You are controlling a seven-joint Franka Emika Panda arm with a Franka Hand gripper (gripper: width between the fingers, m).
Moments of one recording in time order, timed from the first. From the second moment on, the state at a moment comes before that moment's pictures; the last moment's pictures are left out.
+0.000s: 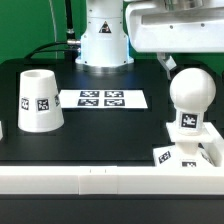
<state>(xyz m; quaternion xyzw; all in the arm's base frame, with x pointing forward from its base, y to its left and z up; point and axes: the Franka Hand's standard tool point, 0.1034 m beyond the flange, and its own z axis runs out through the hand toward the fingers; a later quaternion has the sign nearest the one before) 0.608 0.100 0.128 -0.91 0.39 0.05 0.11</state>
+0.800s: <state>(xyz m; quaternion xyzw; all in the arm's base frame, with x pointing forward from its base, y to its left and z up) 0.541 -0.021 0.121 -0.99 0.12 0.03 0.10</state>
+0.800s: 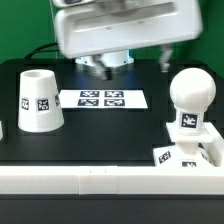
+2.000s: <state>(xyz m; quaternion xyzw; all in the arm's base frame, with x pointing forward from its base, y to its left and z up) 0.446 -0.091 0.106 -1.00 0.01 0.03 0.06</state>
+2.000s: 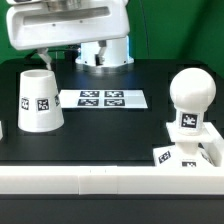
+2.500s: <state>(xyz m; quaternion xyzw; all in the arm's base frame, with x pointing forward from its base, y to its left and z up) 0.446 -0.092 0.100 -1.00 -0.03 0.03 0.05</state>
